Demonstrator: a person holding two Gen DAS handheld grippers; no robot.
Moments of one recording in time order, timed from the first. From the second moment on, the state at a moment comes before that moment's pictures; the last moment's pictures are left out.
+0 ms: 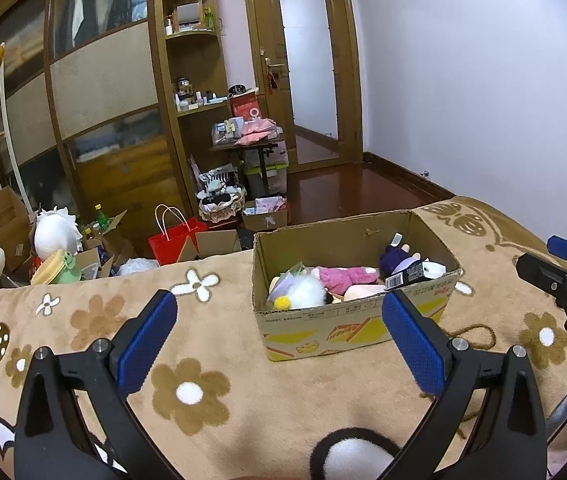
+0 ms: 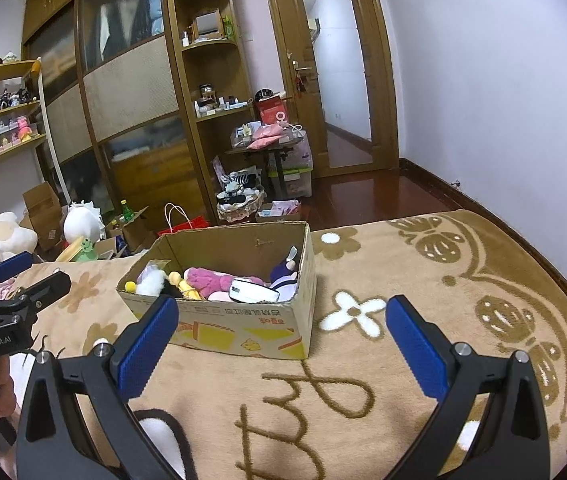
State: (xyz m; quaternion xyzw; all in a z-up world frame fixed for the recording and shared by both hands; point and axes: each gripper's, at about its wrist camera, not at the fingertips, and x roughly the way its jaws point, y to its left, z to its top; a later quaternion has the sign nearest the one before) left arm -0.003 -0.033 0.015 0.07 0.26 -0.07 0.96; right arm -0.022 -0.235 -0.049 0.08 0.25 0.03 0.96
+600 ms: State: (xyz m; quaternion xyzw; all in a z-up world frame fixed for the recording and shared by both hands) left arm -0.003 -0.032 0.014 0.08 0.26 -0.07 0.96; right arm -0.023 -0.235 -0.048 0.08 0.25 0.03 0.96
